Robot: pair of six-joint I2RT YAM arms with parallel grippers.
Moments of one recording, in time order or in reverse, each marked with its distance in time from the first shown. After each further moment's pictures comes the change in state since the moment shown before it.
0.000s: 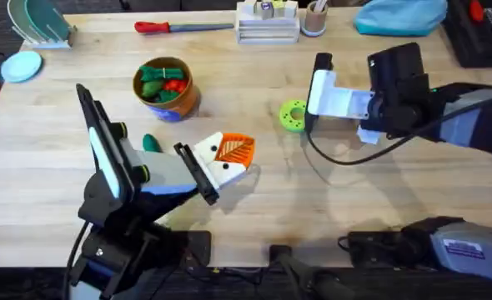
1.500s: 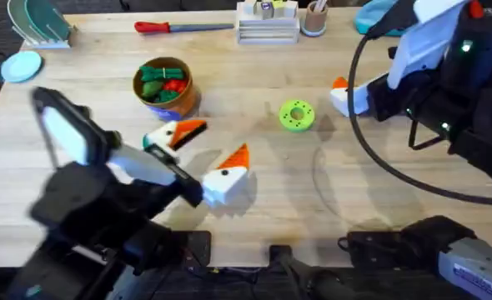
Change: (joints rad) left arm 0.000 0.024 0.282 -0.497 -0.290 -0.136; right arm 0.070 -0.503 0.008 -0.043 -0.338 0.886
